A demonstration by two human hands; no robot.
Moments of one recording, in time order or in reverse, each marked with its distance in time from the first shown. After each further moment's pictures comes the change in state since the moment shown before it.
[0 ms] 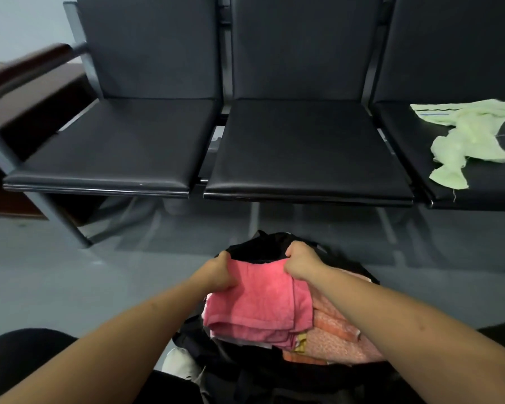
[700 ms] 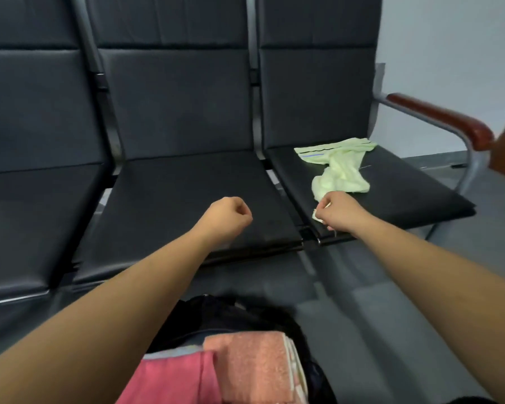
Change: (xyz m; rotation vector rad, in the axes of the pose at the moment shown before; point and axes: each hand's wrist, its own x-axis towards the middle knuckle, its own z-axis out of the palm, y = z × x) left_hand 0.023 0.305 -0.089 -0.192 0.213 0.610; right_hand 0.011 0.144 -0.296 0.214 0.490 0.076
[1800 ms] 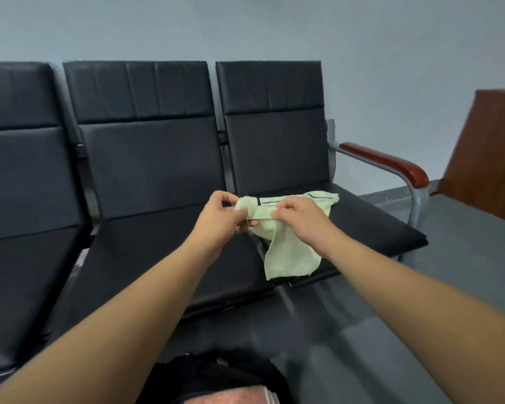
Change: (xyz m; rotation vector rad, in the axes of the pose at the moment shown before) left_hand -0.004 0.107 -0.020 -0.814 0.098 0.131; right_hand -0.057 -0.062 -0.069 0.422 0.101 -0.330
